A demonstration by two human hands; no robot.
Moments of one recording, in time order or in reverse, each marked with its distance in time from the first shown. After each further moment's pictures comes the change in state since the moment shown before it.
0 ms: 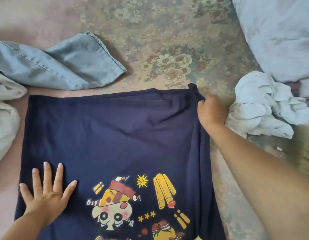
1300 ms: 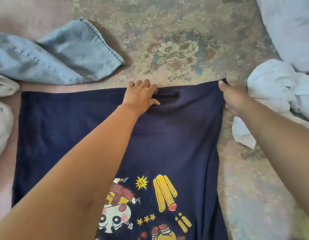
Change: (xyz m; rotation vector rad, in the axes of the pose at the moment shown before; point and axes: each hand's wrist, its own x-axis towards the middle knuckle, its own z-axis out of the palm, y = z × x) left_hand 0.114 0.250 -0.245 -0.043 0.353 0.615; right_hand 0.057 0.028 -0.005 0.851 -0.345 0.431
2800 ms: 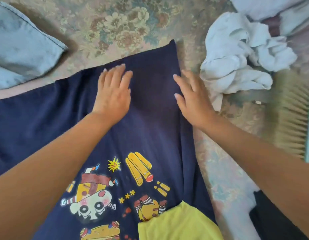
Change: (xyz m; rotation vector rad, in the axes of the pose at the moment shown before) left_hand -0.035 0.051 0.020 -0.035 0.419 0.177; right_hand -0.074 0.090 -0.018 -0.747 0.226 -0.905
